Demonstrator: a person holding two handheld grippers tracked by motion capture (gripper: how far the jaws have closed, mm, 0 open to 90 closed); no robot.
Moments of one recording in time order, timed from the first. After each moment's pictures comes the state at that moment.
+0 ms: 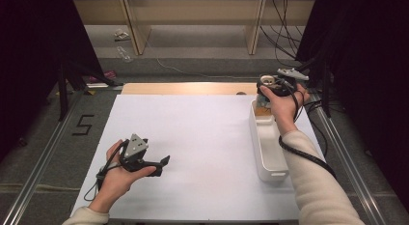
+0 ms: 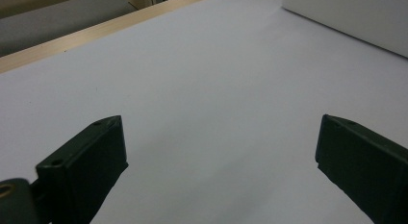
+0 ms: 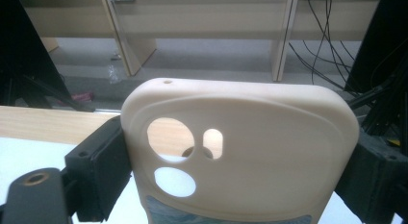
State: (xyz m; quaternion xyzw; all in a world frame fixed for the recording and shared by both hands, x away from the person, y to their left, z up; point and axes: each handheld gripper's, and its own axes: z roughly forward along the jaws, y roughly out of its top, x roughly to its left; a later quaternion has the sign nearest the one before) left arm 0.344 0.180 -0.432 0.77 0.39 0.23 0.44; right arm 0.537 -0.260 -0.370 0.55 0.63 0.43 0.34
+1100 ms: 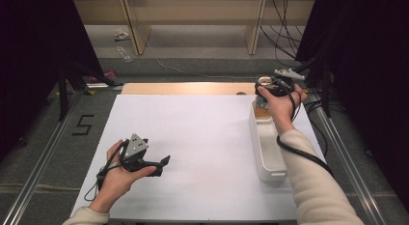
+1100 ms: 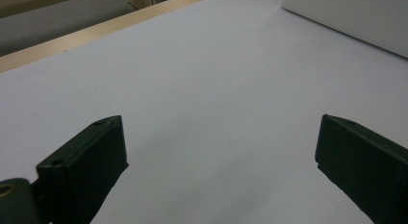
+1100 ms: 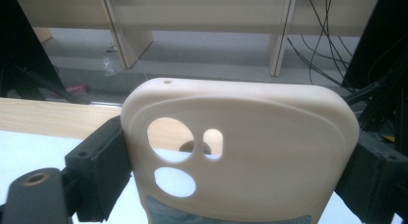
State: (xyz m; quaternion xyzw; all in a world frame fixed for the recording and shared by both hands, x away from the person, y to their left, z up) left arm 0.344 0.180 -0.432 0.77 0.40 0.23 0.44; right arm 0.543 -0.255 -0.376 0.55 0.63 0.42 0.34
